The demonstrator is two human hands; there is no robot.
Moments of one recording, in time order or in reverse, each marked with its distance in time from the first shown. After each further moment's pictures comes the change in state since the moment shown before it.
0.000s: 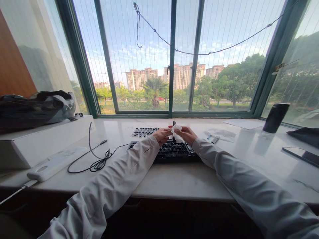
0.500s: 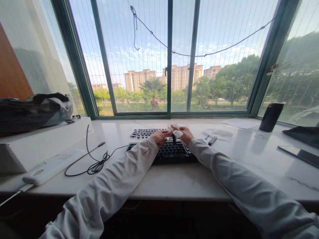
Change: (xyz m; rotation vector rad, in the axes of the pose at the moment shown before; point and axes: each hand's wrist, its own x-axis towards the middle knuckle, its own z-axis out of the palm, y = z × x) left_hand -0.002 -0.001 0.002 0.057 0.020 -0.039; right_hand 0.007 0.009 0.008 0.089 0.371 0.193
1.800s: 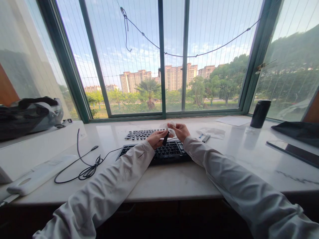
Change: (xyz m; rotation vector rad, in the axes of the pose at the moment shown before) left_hand 0.006 -0.011 0.006 -0.020 -0.094 0.085; right_hand 0.005 -0.008 -0.014 -0.150 0.040 -0.168
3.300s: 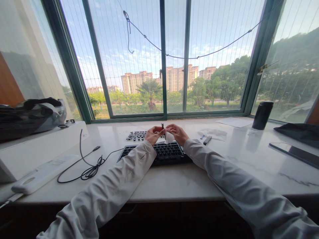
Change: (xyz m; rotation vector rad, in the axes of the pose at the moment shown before) left_hand 0.014 -0.003 -0.018 0.122 0.479 0.359; right_hand -0.002 0.007 0.008 -0.015 -0.201 -0.108
